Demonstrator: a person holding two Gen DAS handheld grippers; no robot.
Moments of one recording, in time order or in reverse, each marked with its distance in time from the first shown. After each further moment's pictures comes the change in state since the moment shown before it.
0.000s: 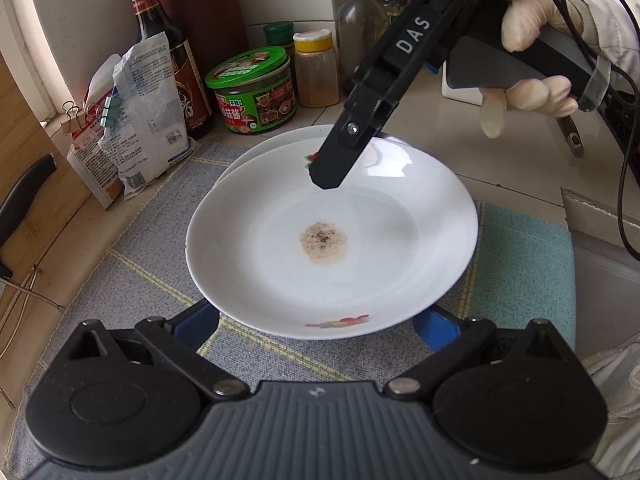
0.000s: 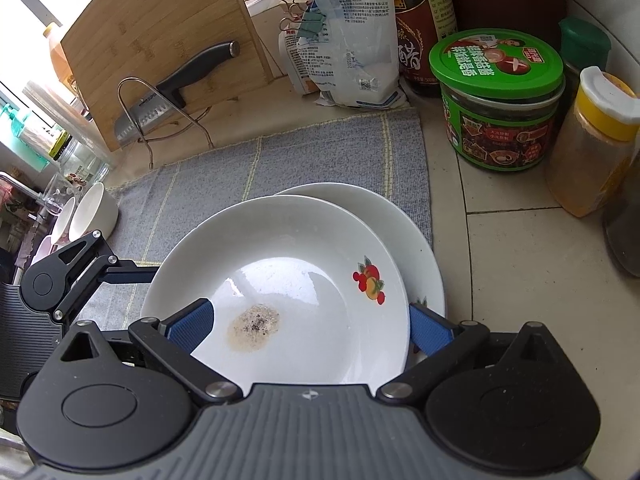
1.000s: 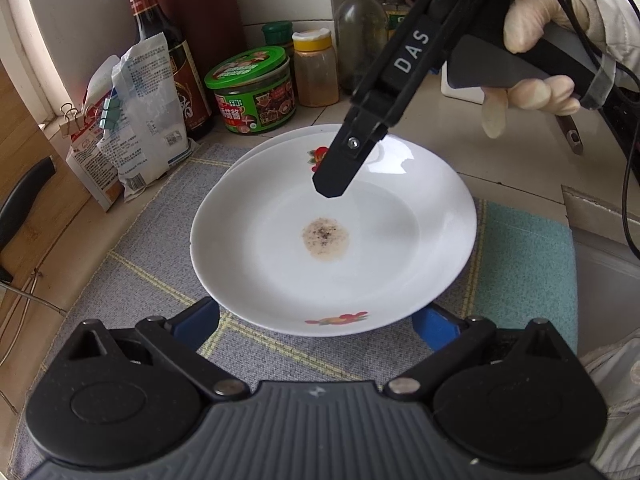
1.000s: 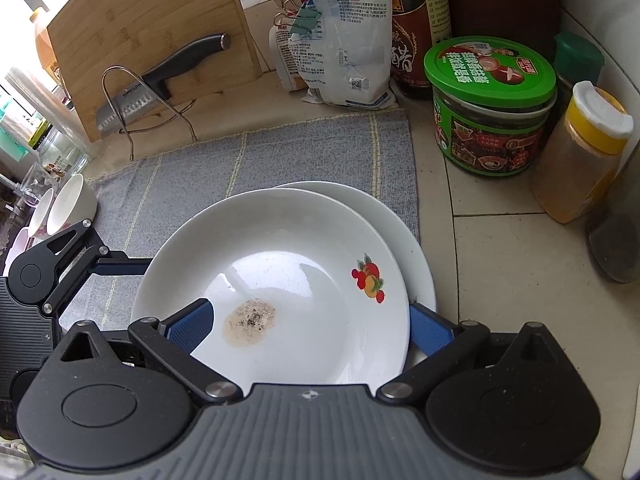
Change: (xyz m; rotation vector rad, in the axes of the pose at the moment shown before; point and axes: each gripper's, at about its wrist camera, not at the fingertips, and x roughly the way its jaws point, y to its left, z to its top) left arm -0.001 0.003 -0.001 0.010 0.003 -0.009; right arm 0.002 0.011 0.002 -0.025 0.014 -0.087
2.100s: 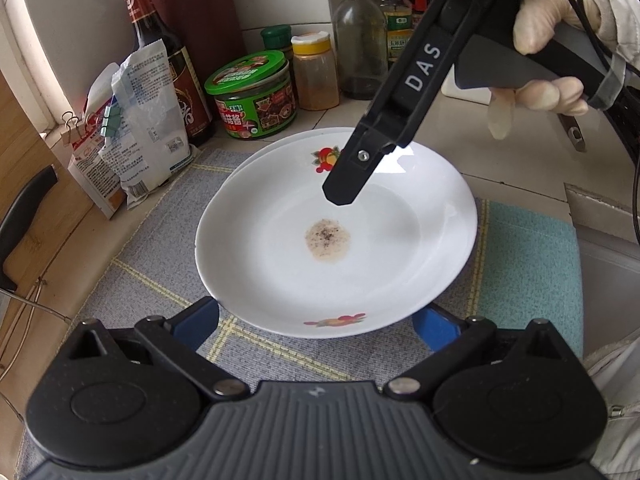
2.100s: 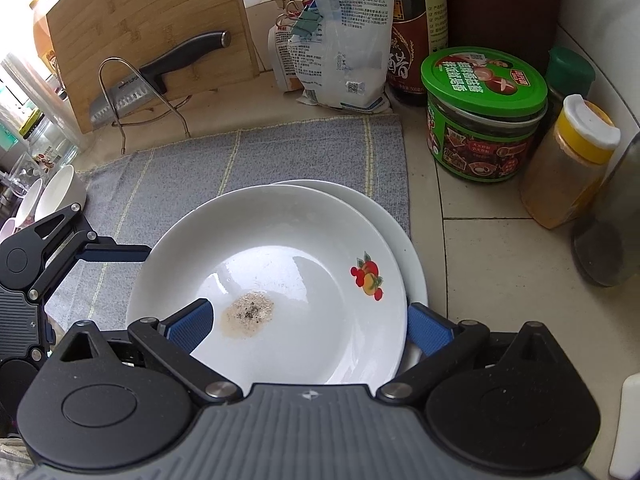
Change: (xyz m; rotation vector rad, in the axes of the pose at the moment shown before) left arm 0.001 -0.001 0.001 0.016 -0.010 0.021; right arm -0.005 0.011 -0.003 -0.036 -0.010 -0.066
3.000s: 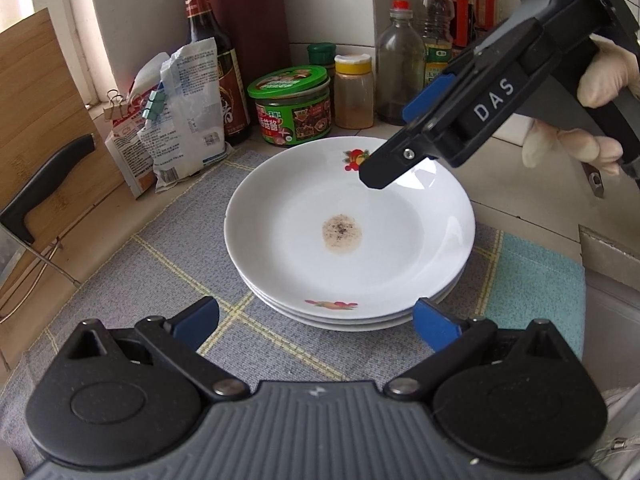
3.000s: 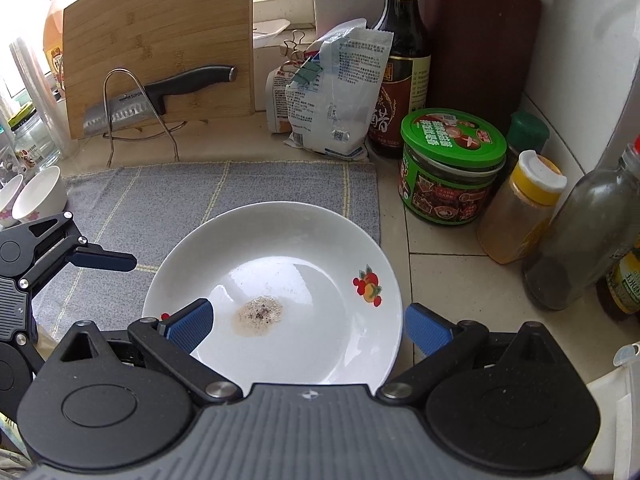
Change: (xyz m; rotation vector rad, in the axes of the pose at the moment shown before) left arm -0.016 0.000 -0.014 -0.167 -0.086 0.072; right arm -0.026 0.025 -0.026 -0.094 -0.192 -0.167
